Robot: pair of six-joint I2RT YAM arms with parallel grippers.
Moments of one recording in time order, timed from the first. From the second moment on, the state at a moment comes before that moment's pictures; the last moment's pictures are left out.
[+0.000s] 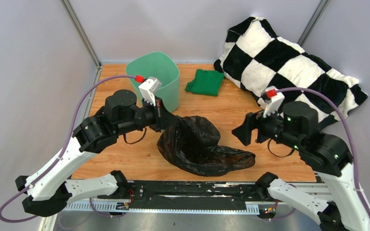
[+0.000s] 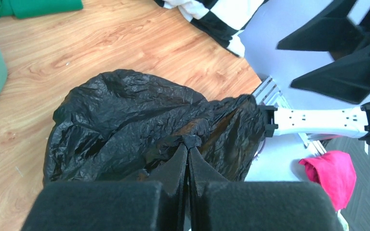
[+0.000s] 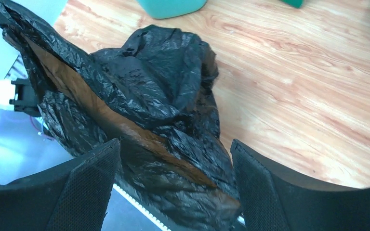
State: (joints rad) left arm -0.90 0.96 1.34 -0.71 0.07 -0.52; right arm 0.67 0.75 1.42 -1.13 -0.04 0.31
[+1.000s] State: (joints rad) left arm -0.90 0.95 1.37 -0.65 0.09 -0.59; right arm 1.20 1.24 1.62 -0.94 0.45 0.17
